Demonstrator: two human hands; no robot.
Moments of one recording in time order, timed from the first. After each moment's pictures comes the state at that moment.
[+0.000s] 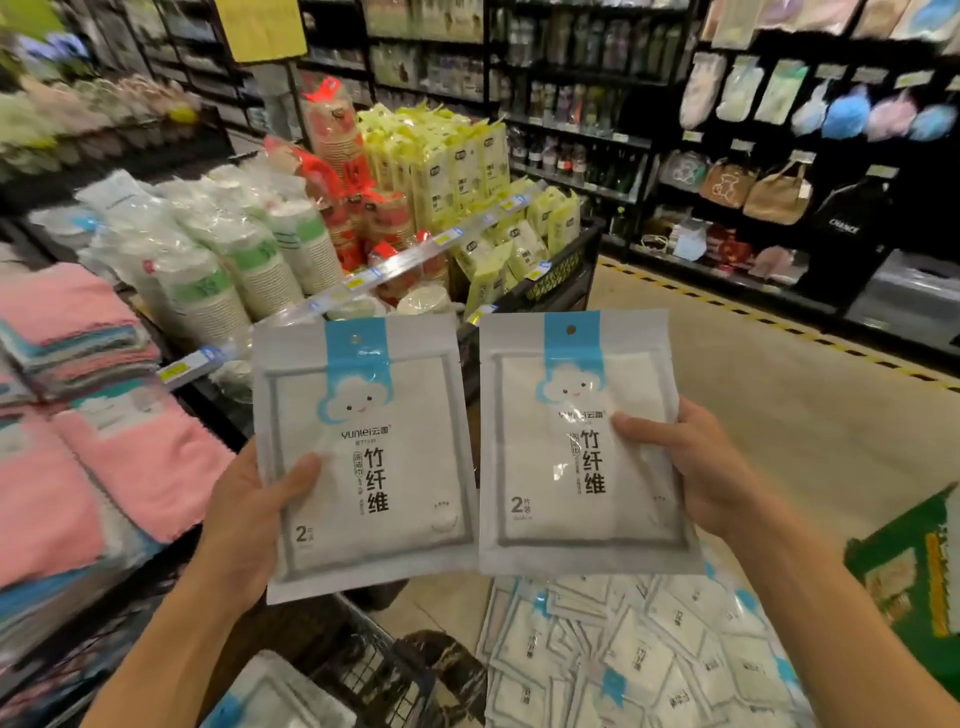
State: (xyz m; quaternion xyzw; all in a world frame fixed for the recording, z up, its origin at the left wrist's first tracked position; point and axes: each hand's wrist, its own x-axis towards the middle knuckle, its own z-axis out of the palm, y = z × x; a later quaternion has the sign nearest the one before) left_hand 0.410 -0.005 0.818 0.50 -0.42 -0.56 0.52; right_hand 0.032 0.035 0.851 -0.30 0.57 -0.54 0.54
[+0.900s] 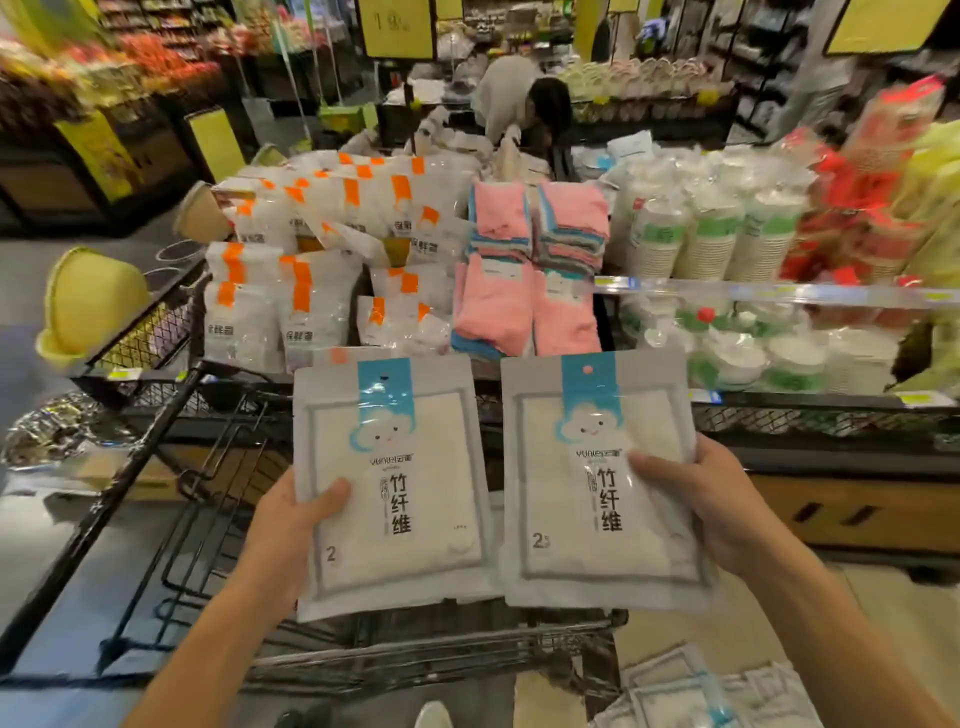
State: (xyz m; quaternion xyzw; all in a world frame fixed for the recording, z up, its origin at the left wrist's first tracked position) left_hand 0.531 0.342 0.796 0.67 -0.09 -0.31 0.67; right_hand 0.263 0.059 0.824 -0.53 0.37 -0.23 0.73
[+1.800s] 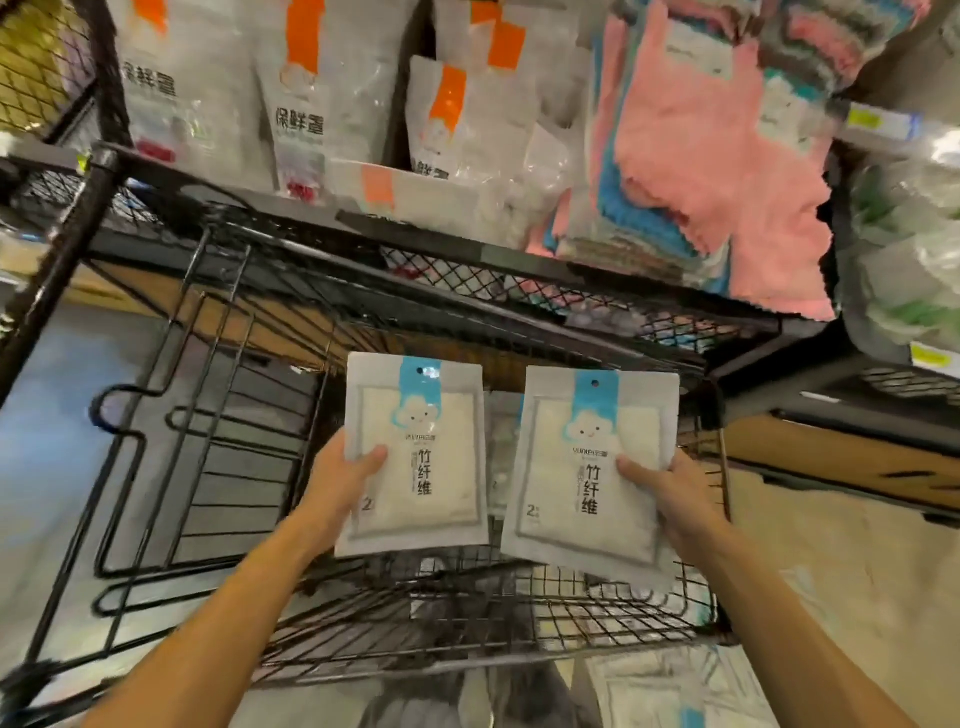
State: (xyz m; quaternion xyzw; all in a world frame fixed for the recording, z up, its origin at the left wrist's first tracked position) left_hand 0.711 0.324 0.535 0.76 0.04 -0.38 0.53; right_hand 0.474 0.042 0.562 -0.47 0.56 -0.05 0.68
